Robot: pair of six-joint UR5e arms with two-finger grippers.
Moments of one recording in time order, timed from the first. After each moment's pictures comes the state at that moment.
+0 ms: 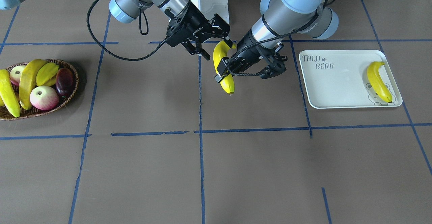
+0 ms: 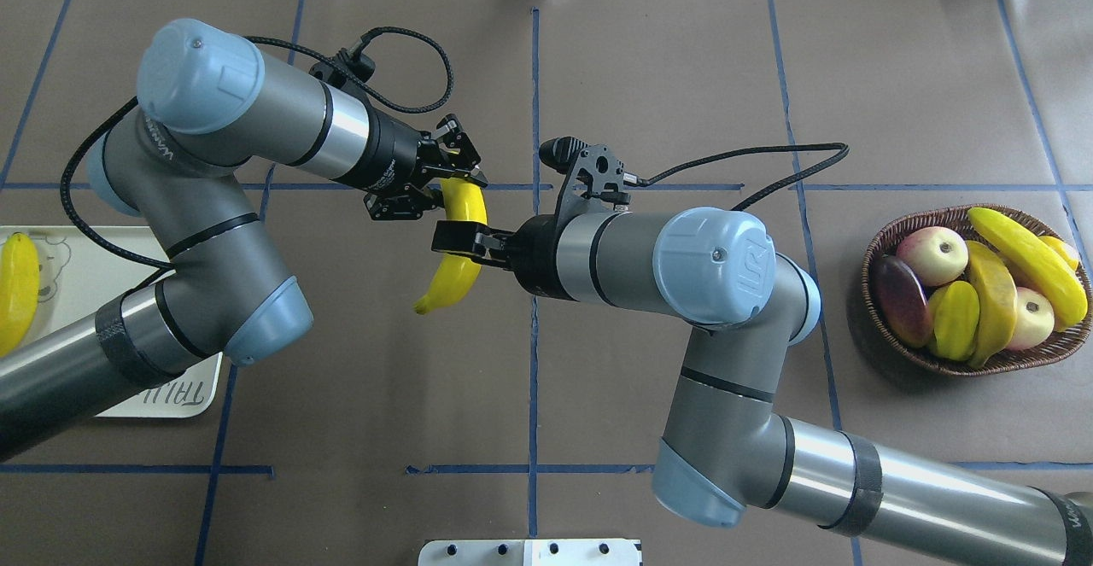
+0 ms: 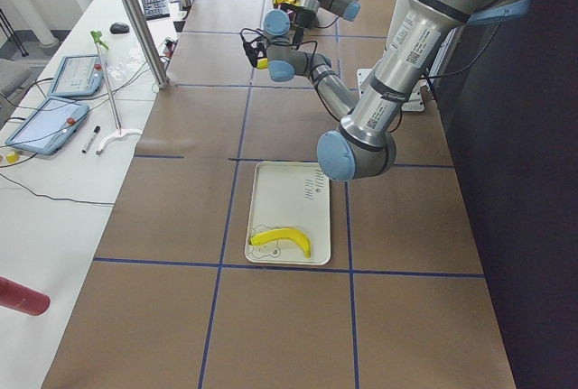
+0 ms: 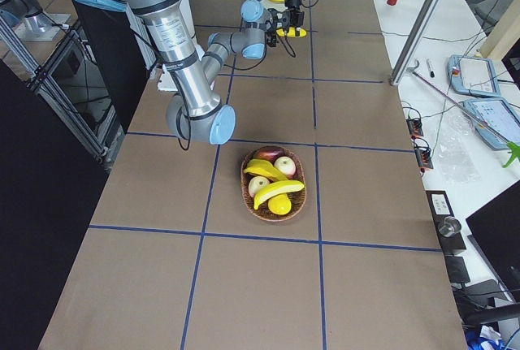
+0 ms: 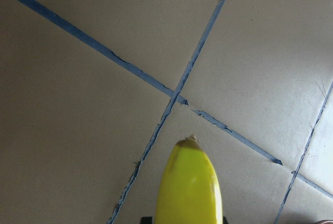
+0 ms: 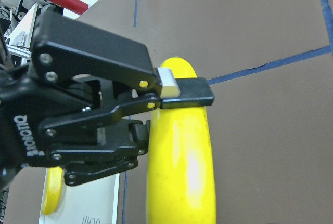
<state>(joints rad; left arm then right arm) -0.71 -2.15 -1.68 -2.18 -2.09 -1.86 0.43 -0.95 1.74 -0.85 1.67 1.53</state>
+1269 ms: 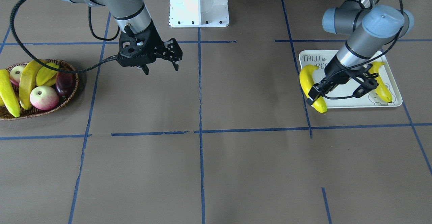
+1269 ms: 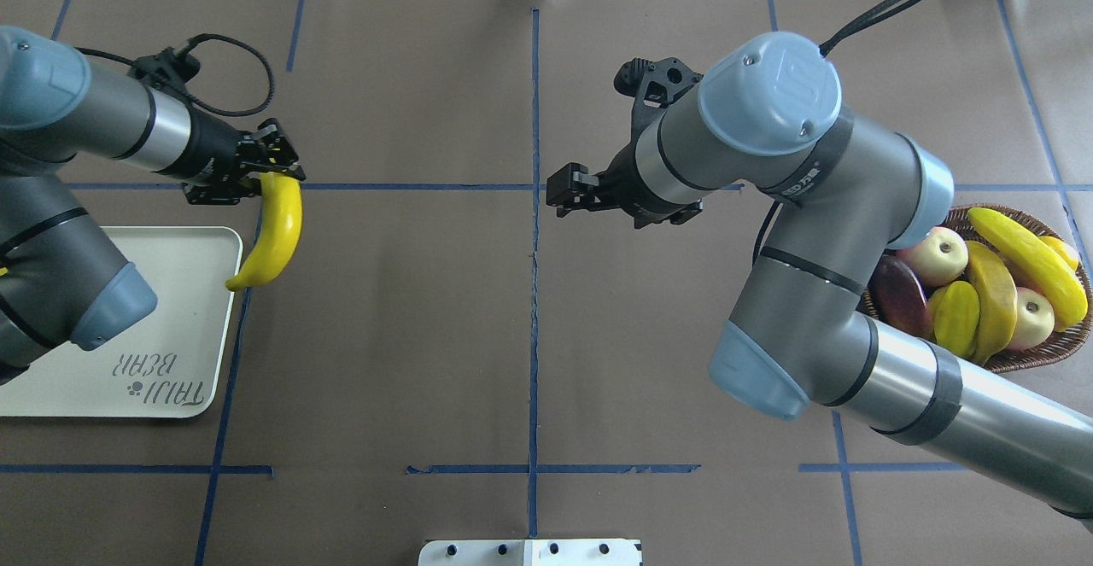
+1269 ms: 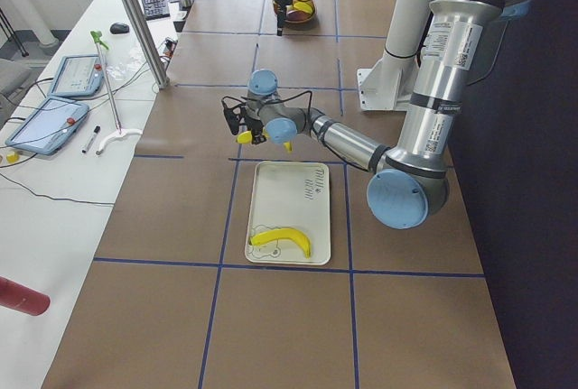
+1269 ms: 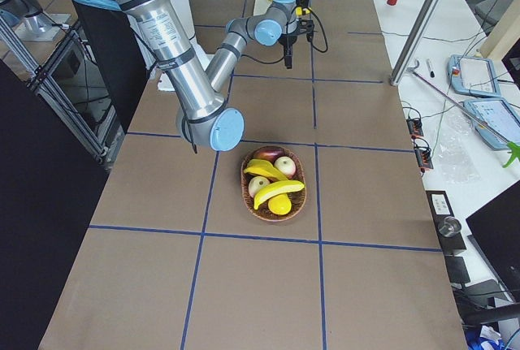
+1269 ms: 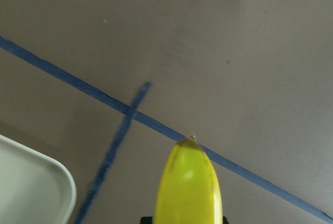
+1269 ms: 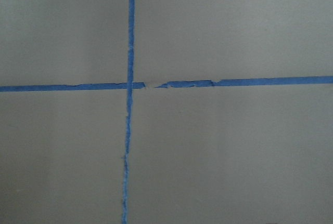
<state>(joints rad) -0.91 -1.74 -1.71 -2.13 -2.08 -1.50 0.69 -0.98 1.91 -1.65 1.98 1.11</state>
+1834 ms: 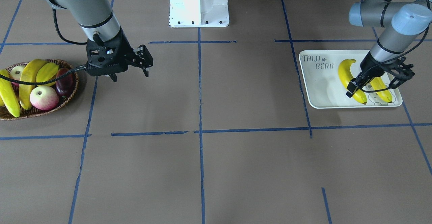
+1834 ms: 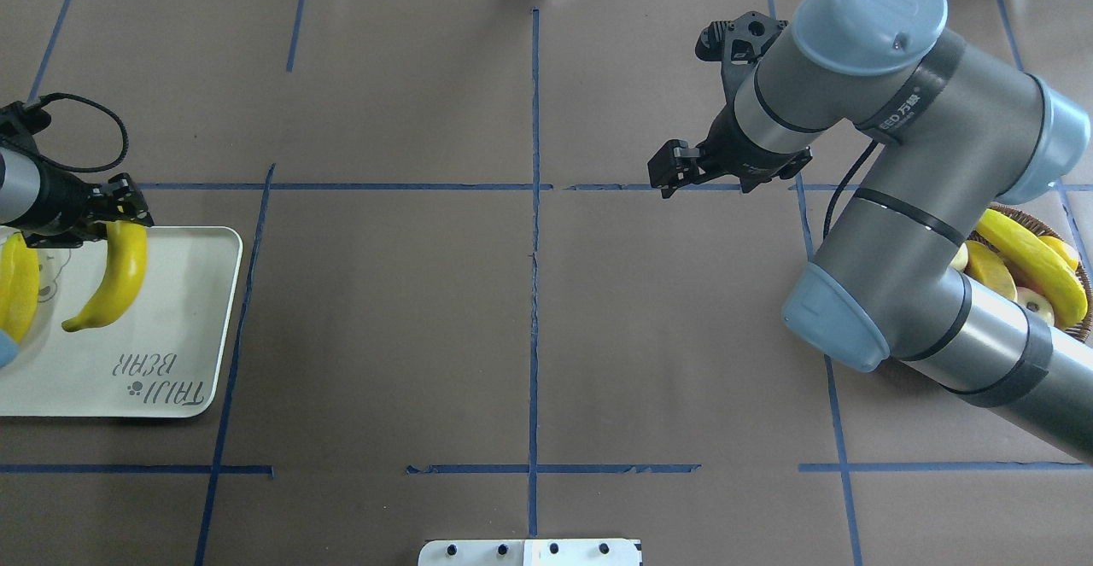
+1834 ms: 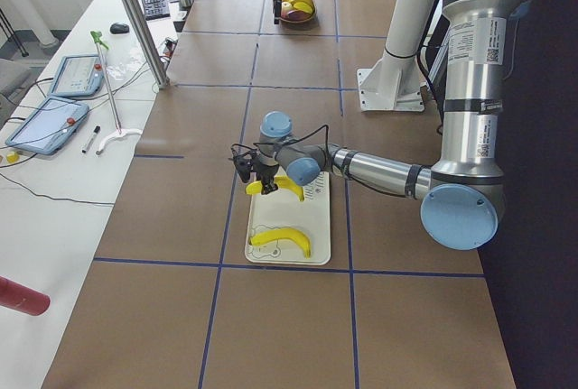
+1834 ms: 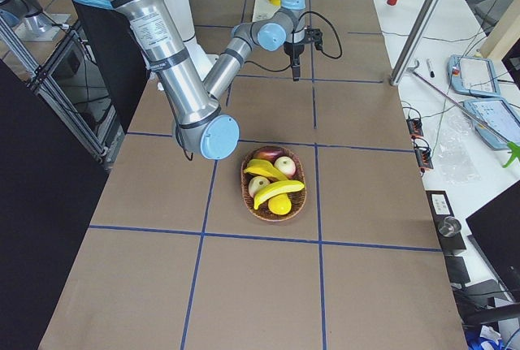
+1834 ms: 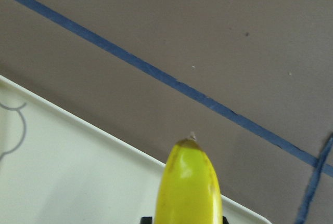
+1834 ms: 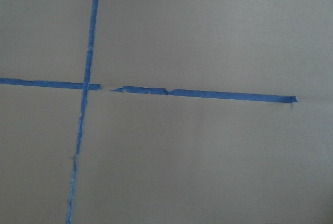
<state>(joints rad) -0.94 -1.52 -1.70 -2.19 -2.00 -1.41 0.77 -1.04 1.93 -1.70 2.02 0.93</state>
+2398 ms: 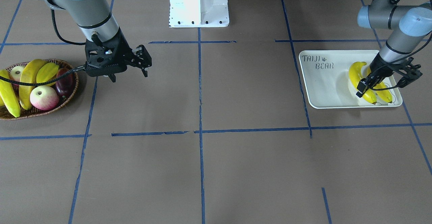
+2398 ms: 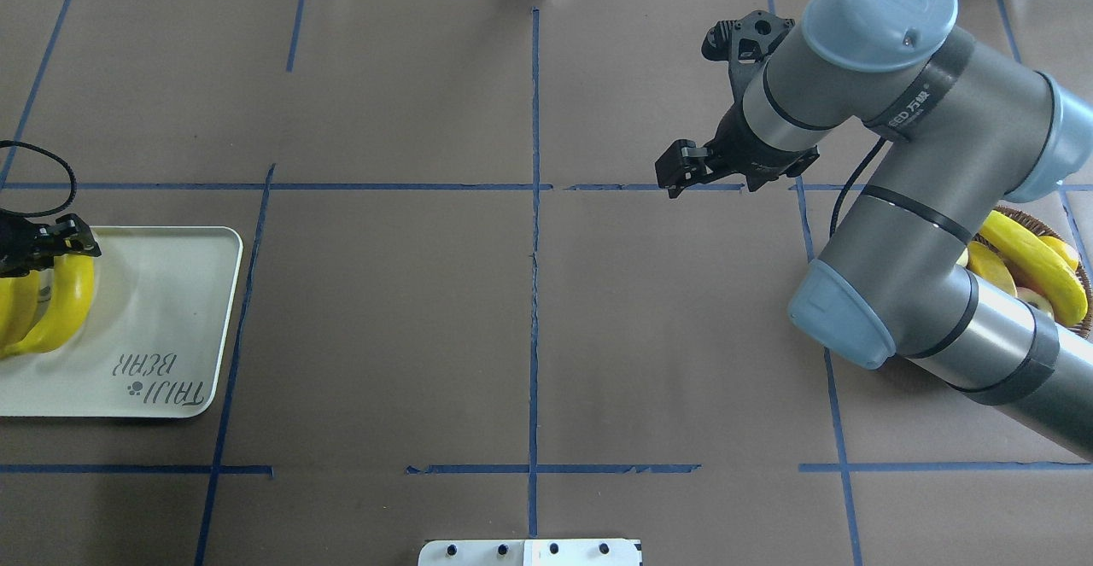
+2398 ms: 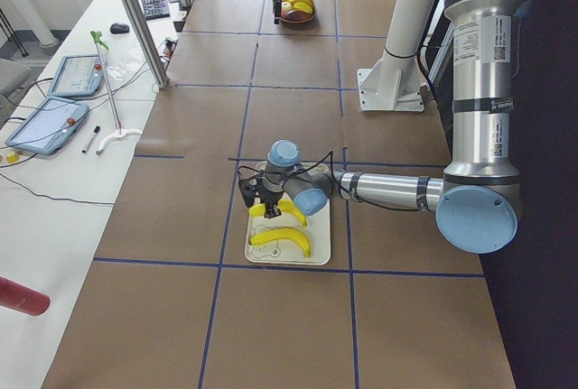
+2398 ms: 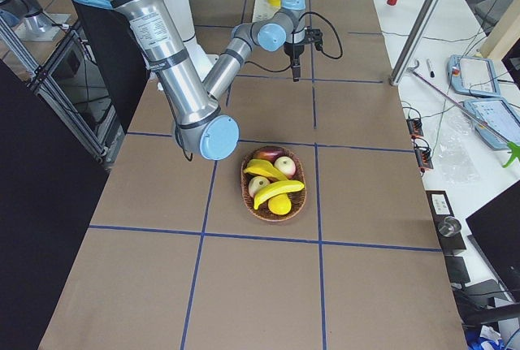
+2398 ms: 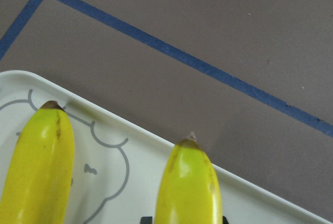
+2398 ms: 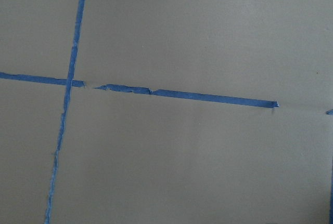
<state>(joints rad) -0.93 -1.48 -1.58 -2.37 -1.99 -1.34 0.77 -1.04 1.93 -1.70 2.02 0.92</state>
